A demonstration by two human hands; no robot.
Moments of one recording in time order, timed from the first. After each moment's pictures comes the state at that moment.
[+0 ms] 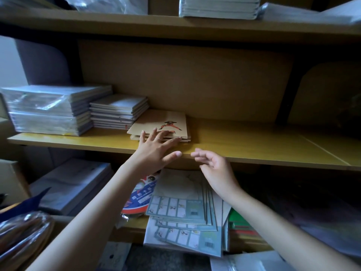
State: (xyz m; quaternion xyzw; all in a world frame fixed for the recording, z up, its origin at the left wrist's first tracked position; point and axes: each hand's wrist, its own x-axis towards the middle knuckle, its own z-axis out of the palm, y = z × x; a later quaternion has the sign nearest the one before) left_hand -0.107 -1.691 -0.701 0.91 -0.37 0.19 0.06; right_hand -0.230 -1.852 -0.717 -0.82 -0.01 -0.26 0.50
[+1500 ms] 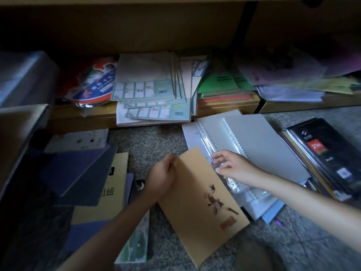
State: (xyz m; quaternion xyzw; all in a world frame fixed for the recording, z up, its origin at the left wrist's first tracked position) left_hand -0.343 -1.697 -0.976 0.86 -0.27 -0.17 0.41; right_hand -0.454 -1.900 -0.920 -0.83 0.23 0.13 0.49
